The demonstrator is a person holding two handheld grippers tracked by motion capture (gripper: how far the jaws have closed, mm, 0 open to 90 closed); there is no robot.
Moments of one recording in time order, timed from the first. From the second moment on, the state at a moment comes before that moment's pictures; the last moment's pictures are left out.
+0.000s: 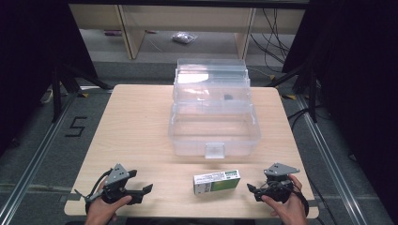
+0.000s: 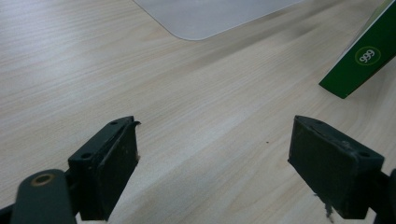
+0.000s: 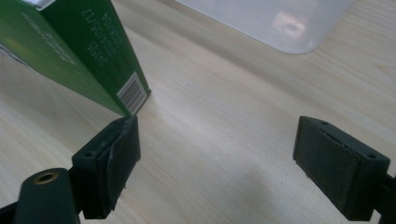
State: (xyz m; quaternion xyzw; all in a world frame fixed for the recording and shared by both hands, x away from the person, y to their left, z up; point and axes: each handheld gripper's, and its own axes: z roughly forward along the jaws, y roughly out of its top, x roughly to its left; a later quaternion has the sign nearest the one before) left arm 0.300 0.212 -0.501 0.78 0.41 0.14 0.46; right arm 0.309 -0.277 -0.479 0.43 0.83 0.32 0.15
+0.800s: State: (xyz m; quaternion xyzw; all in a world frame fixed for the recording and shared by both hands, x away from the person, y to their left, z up) left arm 0.300 0.212 -0.501 0.78 0.42 0.14 0.45; right arm 0.317 -0.251 -0.442 0.32 0.89 0.27 0.15
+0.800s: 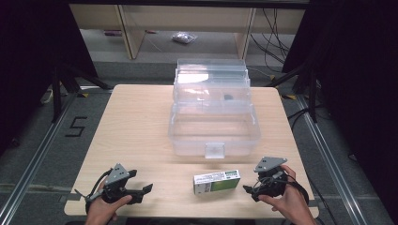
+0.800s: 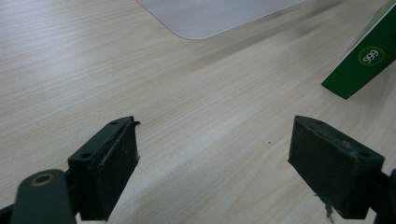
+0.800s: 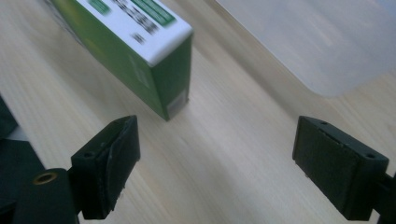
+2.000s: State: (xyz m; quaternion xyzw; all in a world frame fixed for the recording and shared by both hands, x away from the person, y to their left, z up) left arm 0.301 0.213 -0.502 0.77 0.42 0.14 0.46; right arm 0.343 -0.167 -0.413 0.16 0.96 0.20 0.09
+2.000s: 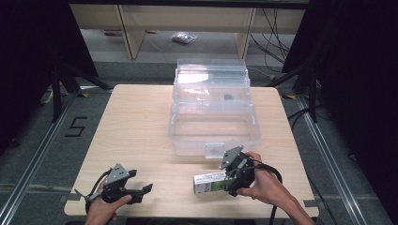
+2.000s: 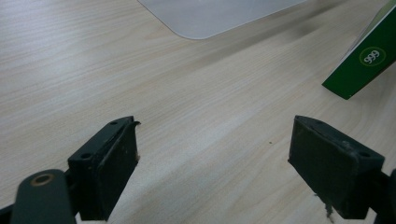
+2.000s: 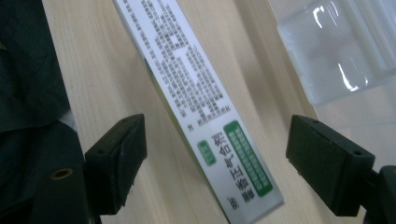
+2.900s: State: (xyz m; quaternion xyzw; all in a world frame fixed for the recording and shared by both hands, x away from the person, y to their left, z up) left arm 0.300 0.213 -0.501 0.77 0.42 0.14 0.46; right arm 0.356 -0.133 -0.431 0.13 0.98 0.13 0.05
